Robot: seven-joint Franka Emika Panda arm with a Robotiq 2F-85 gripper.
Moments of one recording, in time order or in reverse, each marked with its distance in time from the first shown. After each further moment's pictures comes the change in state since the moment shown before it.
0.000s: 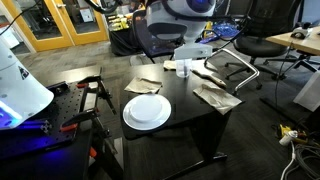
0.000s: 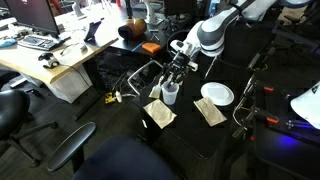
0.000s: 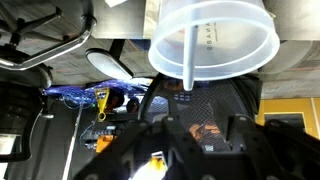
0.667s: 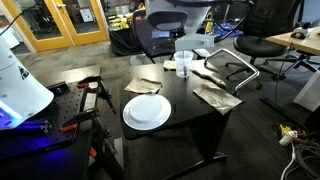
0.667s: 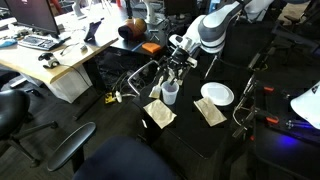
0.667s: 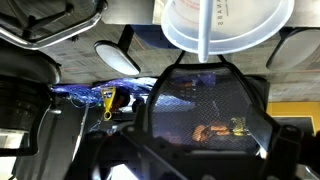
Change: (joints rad) arm 0.006 -0.057 0.031 -0.018 0.000 0.031 0.056
